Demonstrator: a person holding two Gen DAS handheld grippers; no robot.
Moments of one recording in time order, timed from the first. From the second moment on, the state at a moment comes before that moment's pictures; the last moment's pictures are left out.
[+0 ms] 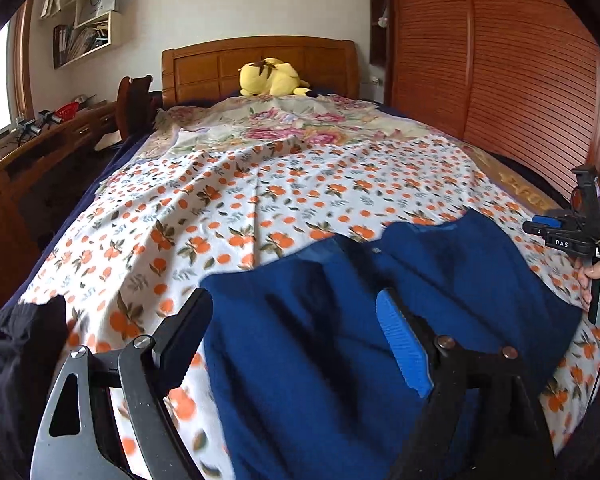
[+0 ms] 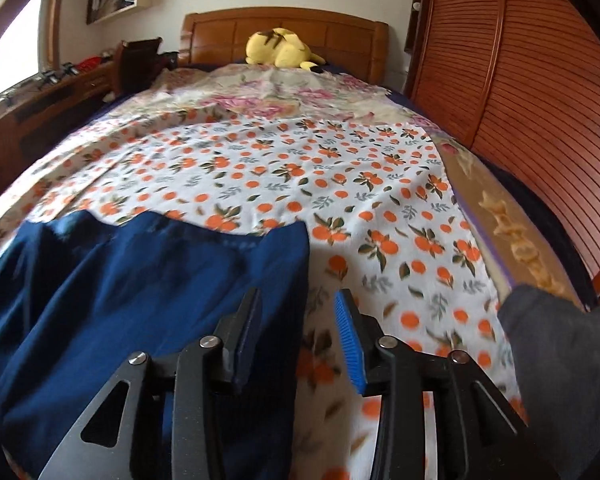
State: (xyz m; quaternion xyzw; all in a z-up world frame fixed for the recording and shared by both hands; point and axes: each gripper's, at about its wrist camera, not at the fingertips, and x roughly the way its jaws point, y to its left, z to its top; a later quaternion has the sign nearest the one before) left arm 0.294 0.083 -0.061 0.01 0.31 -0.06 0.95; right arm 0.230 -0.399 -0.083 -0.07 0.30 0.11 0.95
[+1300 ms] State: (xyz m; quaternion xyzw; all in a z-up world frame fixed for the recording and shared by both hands) left arm 0.210 -0.035 -0.137 0.03 0.37 -0.08 0.92; right arm 0.133 -0.422 -0.125 -0.07 0.31 0.19 0.93
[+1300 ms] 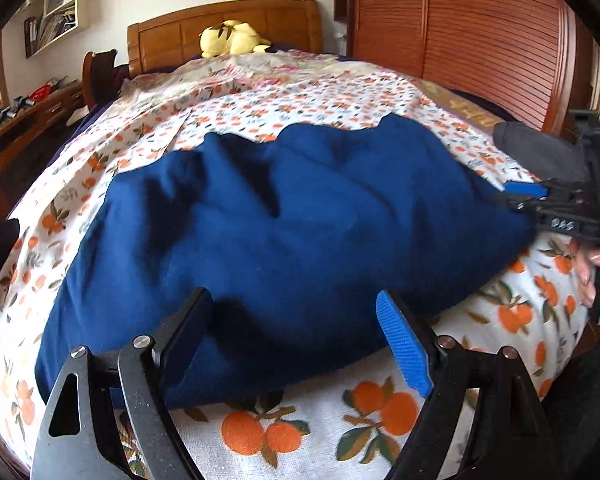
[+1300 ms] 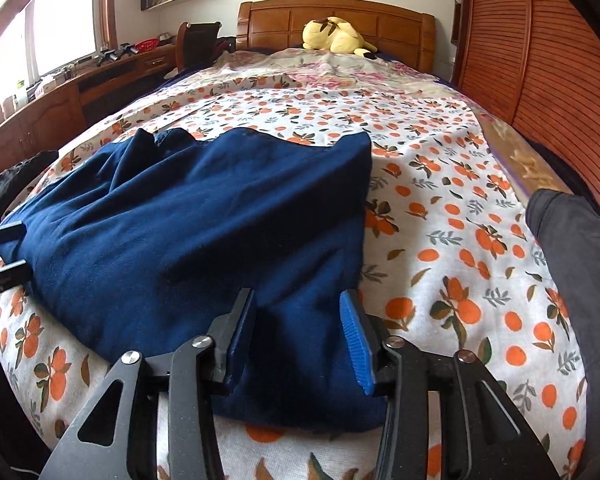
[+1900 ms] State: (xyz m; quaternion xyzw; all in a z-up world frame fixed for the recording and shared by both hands) left arm 0.214 -0.032 -0.150 0.03 0.38 -0.07 0.92; right arm 0.144 -0.427 -0.139 -0.04 0.38 0.21 0.90
